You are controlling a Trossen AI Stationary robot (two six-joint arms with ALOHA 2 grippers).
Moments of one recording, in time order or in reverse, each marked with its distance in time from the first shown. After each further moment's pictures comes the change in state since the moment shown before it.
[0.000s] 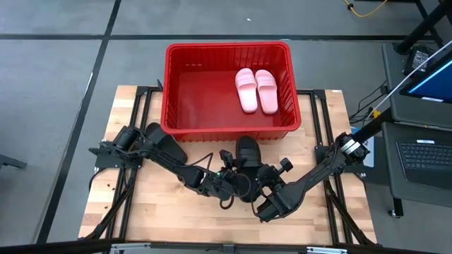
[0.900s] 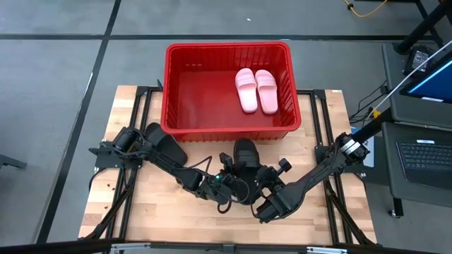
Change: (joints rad) left arm -0.034 0.000 0.000 0.000 -0.020 0.092; right arm 0.001 0.000 0.000 0.031 -0.001 -0.061
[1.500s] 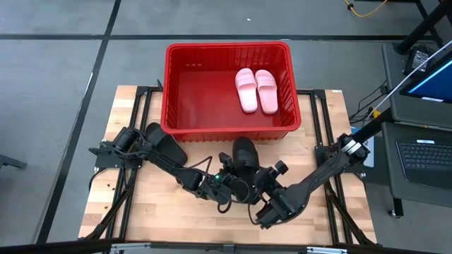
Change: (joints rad) left arm 0.002 0.000 -0.002 -0.005 -0.031 0.030; right arm 0.019 -0.001 0.092 0.048 0.043 -0.091
